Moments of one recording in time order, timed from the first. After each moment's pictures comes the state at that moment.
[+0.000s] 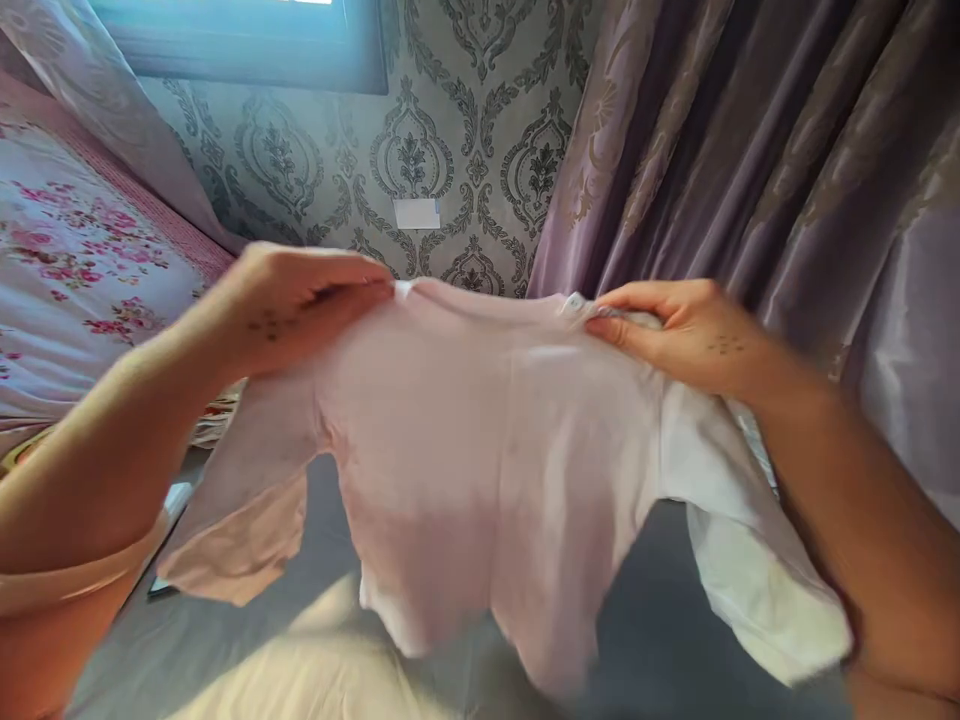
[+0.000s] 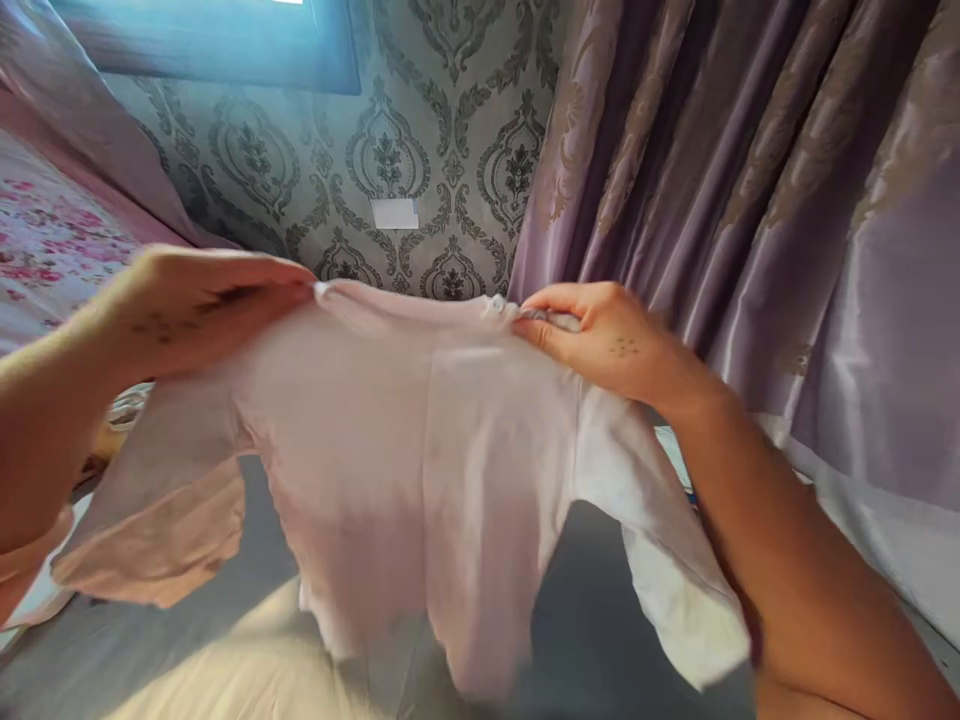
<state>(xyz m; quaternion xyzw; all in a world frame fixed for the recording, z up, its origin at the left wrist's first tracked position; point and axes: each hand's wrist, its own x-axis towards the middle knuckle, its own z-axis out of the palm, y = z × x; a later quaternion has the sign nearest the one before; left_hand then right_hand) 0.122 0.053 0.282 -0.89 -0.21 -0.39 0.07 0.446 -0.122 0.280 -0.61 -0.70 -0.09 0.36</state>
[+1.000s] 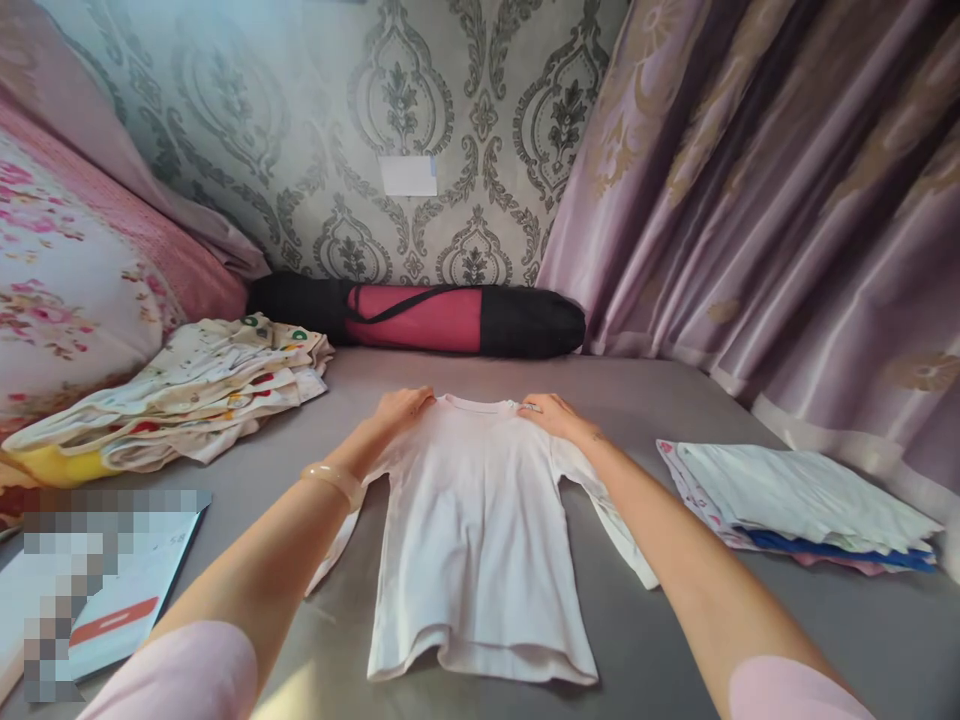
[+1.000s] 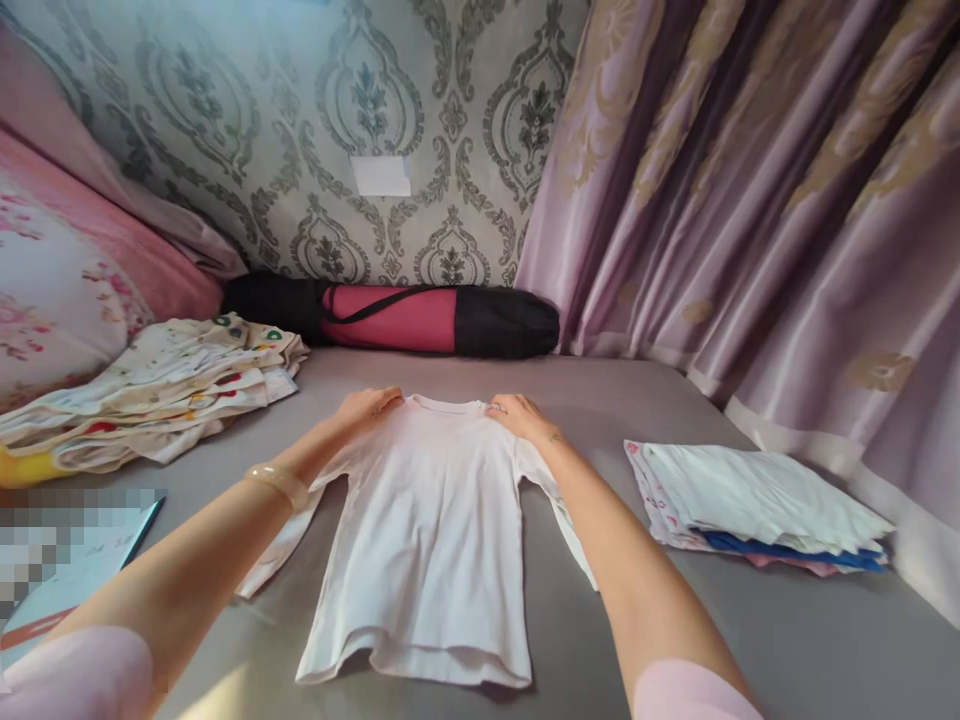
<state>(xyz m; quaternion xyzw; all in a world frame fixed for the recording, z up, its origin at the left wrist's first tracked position) 0.240 0.200 0.040 -0.91 -0.41 -0.03 -0.07 0.515 0.053 0.049 -0.75 -0.63 0.15 0.13</state>
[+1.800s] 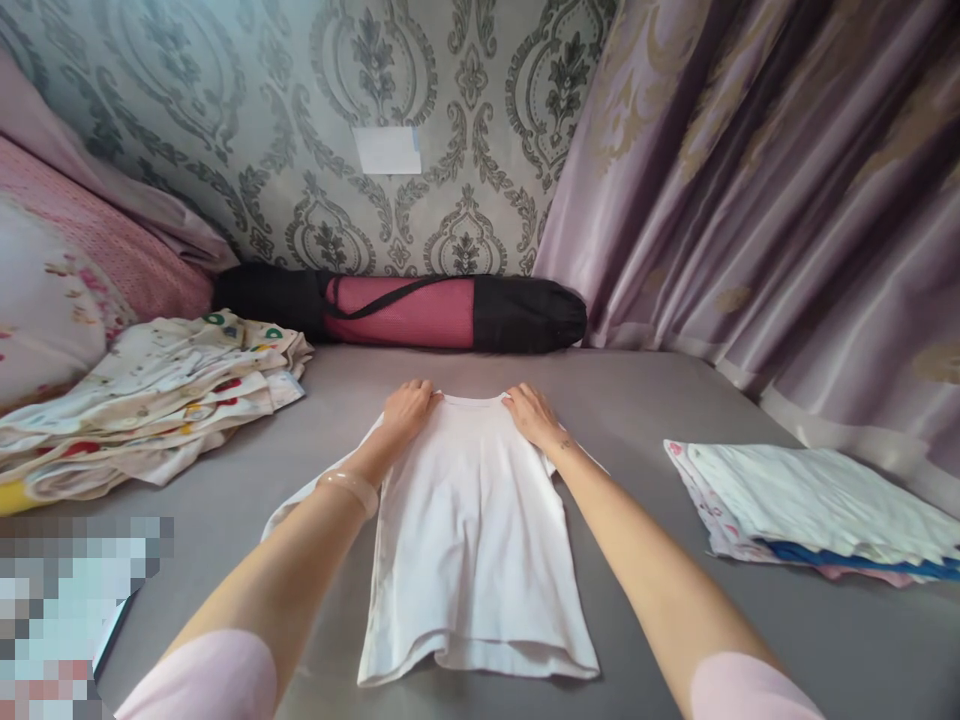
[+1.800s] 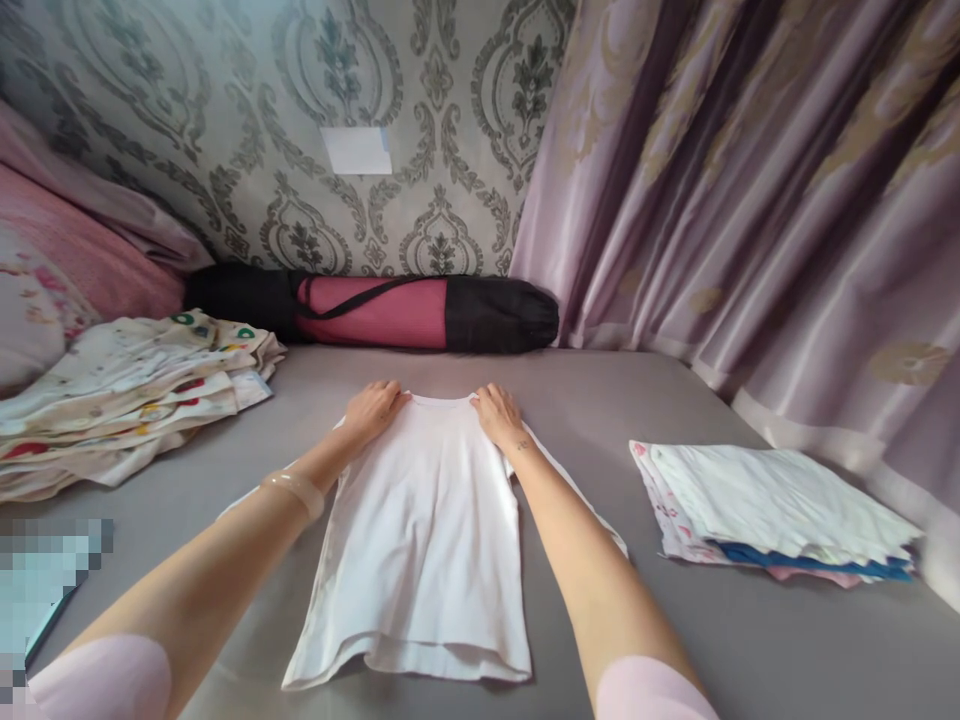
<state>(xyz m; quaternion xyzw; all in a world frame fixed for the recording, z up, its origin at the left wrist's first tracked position) 0.279 0.211 0.006 -0.90 -0.43 -0.08 -0.04 0.502 0.093 -0.002 -0.77 -0.63 -0.01 0.13</state>
